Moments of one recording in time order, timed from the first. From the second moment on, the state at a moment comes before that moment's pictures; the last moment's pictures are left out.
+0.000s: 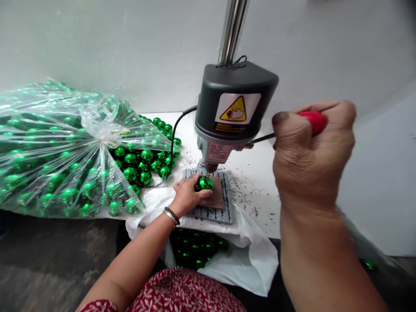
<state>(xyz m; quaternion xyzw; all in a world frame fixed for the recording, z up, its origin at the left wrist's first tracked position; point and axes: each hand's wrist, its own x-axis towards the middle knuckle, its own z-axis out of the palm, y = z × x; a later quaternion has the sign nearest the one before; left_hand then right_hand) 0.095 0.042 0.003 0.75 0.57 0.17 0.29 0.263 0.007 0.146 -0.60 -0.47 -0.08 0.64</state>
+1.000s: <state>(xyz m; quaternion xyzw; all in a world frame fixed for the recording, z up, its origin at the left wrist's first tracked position) 0.093 0.047 0.013 0.82 0.52 0.13 0.20 0.258 0.003 0.157 -0.61 -0.48 -0.06 0.63</state>
